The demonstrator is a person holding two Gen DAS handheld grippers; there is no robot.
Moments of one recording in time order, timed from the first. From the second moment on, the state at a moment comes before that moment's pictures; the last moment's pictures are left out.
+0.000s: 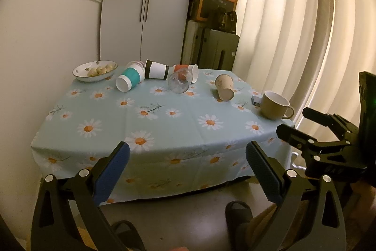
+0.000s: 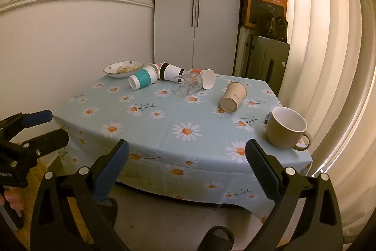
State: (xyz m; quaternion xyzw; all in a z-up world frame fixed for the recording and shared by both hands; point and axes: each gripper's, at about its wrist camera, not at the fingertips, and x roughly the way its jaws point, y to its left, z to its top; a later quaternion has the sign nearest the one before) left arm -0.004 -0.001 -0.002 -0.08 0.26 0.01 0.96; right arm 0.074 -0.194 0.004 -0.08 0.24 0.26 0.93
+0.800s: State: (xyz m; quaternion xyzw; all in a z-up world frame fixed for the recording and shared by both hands) left arm 0.021 0.033 -0.004 -0.18 0.30 -0.03 0.94; right arm 0.102 -0.209 0.012 0.01 0.31 0.29 0.91
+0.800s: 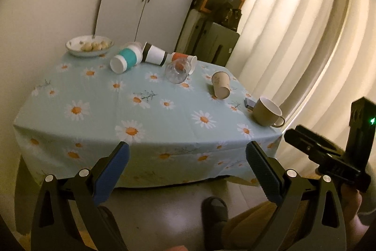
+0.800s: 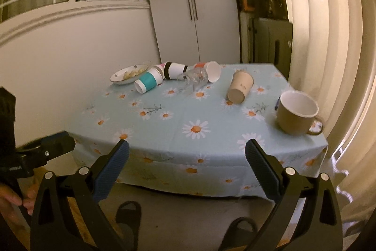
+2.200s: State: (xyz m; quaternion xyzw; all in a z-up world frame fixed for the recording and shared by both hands) left arm 0.418 0.204 -0.052 0.02 0.62 -0.02 0.78; right arm 0.388 -0.069 -0.040 0.17 0.60 0.34 0.70
